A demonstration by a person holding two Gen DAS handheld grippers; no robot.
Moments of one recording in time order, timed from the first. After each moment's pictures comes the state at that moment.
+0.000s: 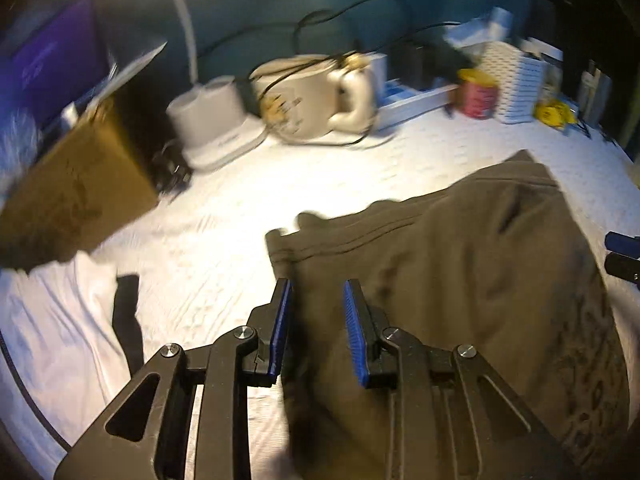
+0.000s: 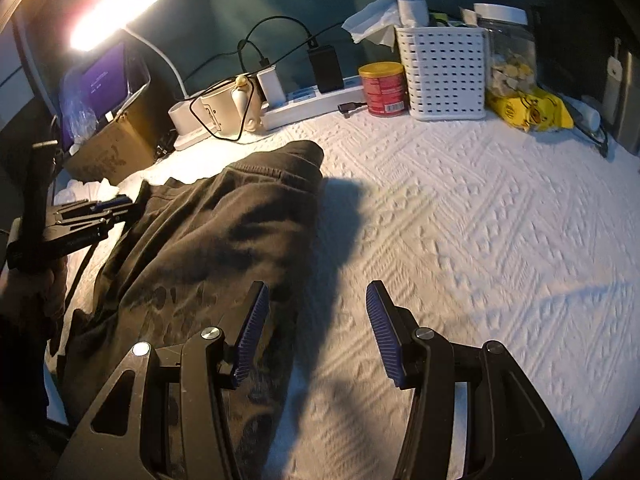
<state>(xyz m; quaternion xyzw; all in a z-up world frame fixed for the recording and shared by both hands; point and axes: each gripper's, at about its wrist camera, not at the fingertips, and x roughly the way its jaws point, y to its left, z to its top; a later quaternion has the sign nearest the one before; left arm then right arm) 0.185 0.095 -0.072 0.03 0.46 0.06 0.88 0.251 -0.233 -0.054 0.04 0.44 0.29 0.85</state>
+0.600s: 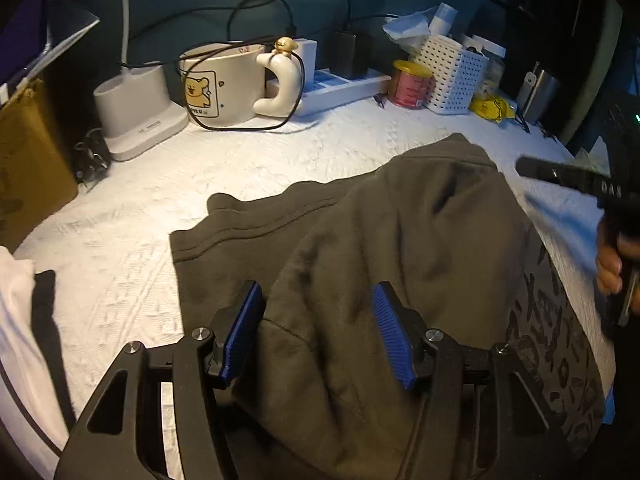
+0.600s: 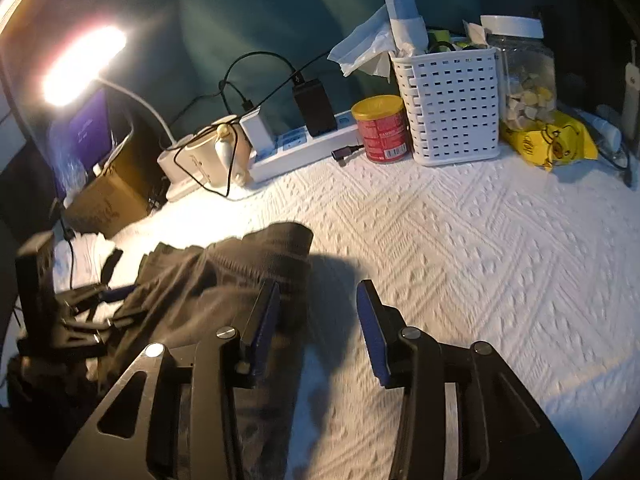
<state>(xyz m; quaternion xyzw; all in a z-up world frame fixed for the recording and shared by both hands) 0.186 0.081 -0.092 -0.01 0.46 -0.08 0.88 0.319 -0.229 -0.051 0.11 0.42 0.31 0.85</state>
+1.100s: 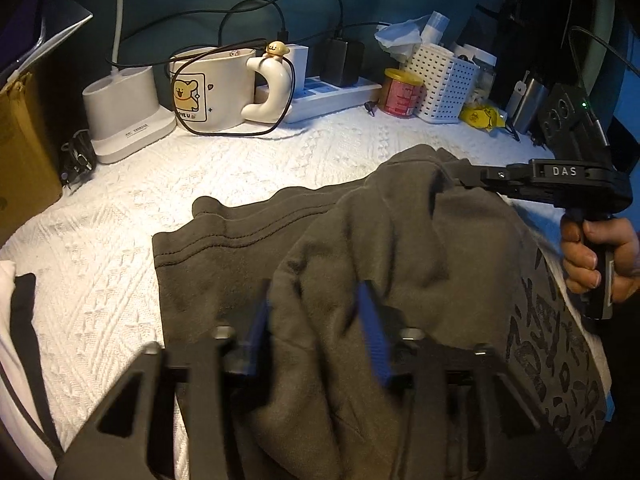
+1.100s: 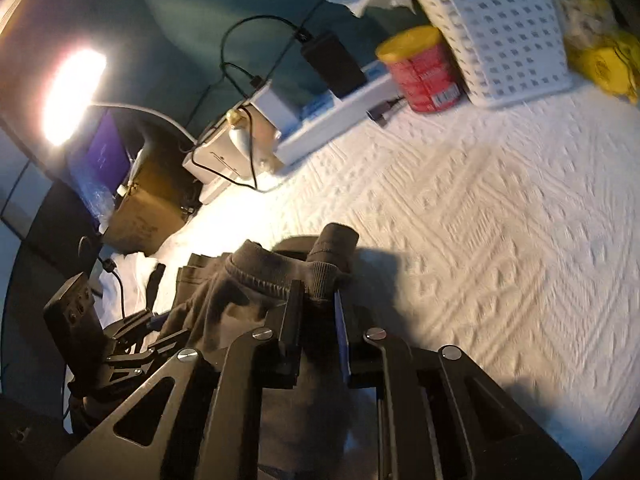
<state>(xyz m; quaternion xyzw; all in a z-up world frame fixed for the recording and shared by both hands) 0.187 0.083 -0.099 -0.03 0.44 -0.10 0.89 0.356 -0.202 -0.083 0.20 0.47 0.38 0.77</state>
